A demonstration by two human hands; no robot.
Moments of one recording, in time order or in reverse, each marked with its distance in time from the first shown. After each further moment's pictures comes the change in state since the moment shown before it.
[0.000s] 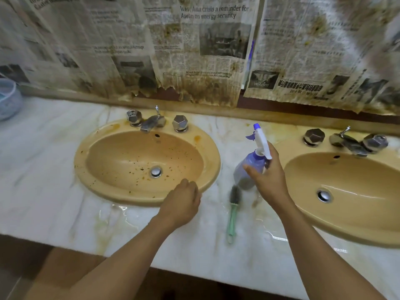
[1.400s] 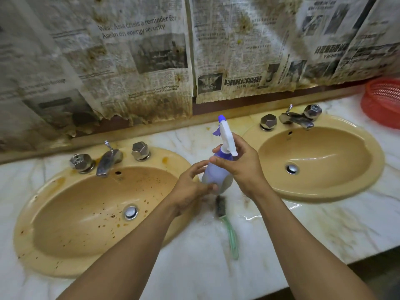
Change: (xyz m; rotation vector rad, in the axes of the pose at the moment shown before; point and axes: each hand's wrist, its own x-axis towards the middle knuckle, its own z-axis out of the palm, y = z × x) left_hand 0.117 0.035 -0.024 -1.163 -0.484 0.171; right_hand 0.022 -0.055 0.036 0.313 0.182 0.041
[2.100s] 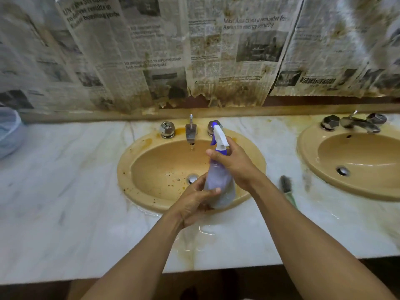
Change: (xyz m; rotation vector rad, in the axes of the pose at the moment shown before) left_hand -0.215 -0.013 -0.142 -0.353 0.050 -0.126; right_hand -0.078 -0.002 0.232 -0.050 -0.322 0.236
